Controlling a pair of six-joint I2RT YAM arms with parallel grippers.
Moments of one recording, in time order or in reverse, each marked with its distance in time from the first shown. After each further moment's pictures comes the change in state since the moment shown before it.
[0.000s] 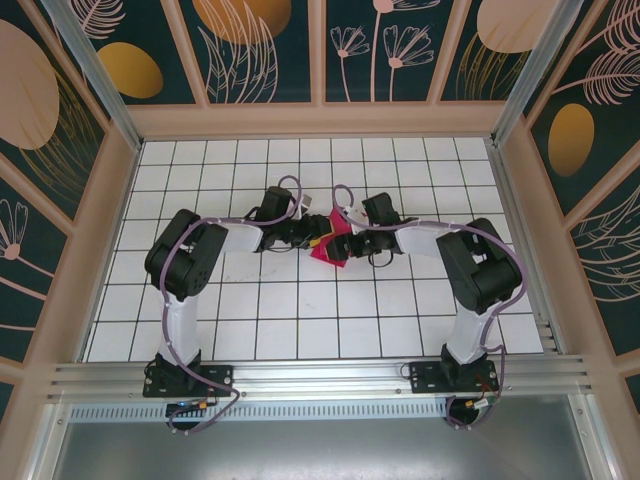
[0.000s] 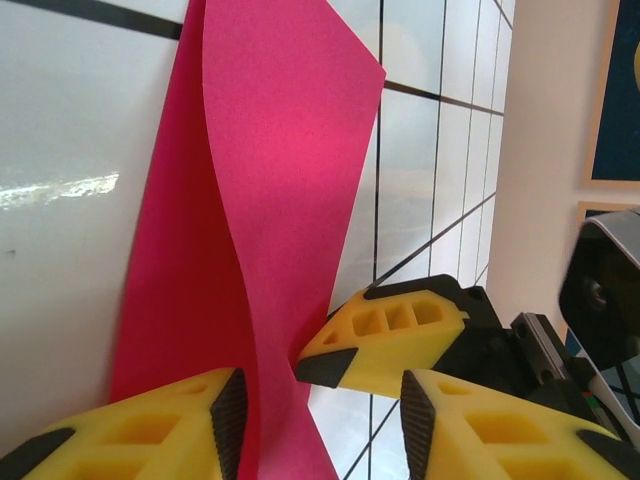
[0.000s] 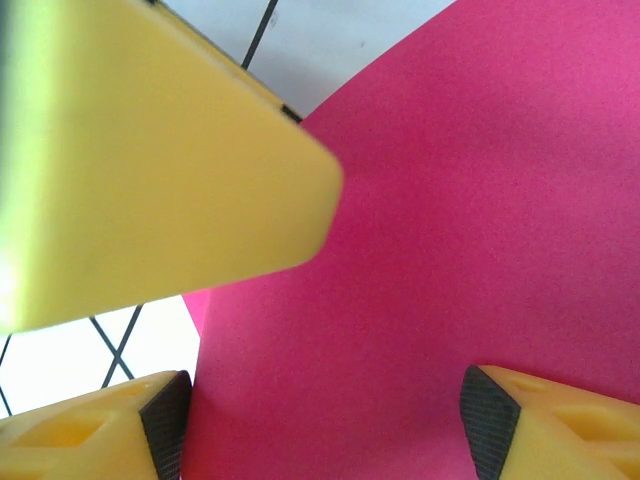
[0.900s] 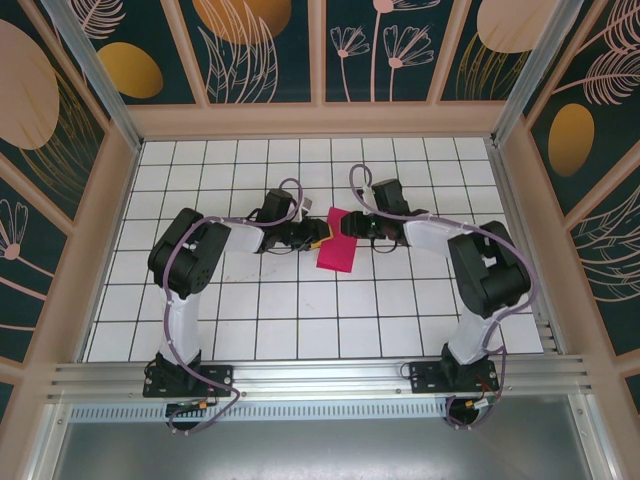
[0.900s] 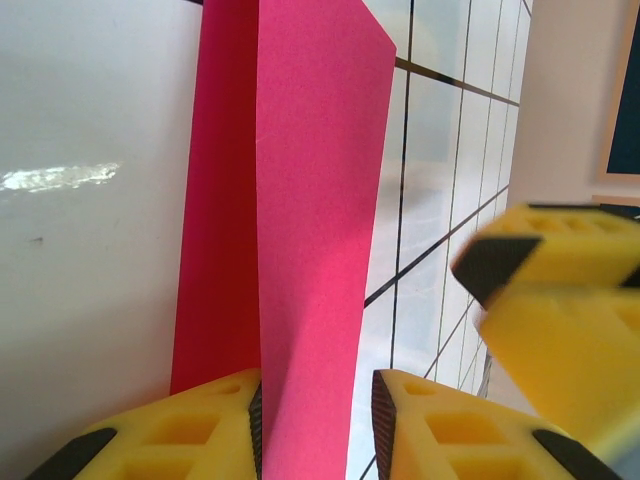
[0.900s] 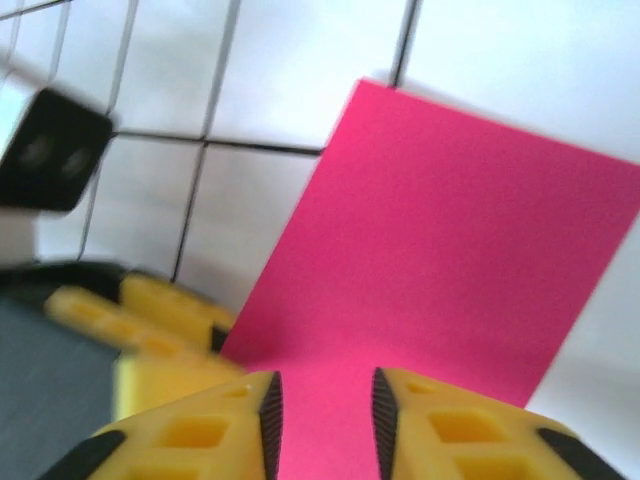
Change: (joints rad) left arm 0.000 0.022 -0.002 0.000 0.011 0.007; right arm -0.058 -0.017 0.072 0.039 0.176 0.259
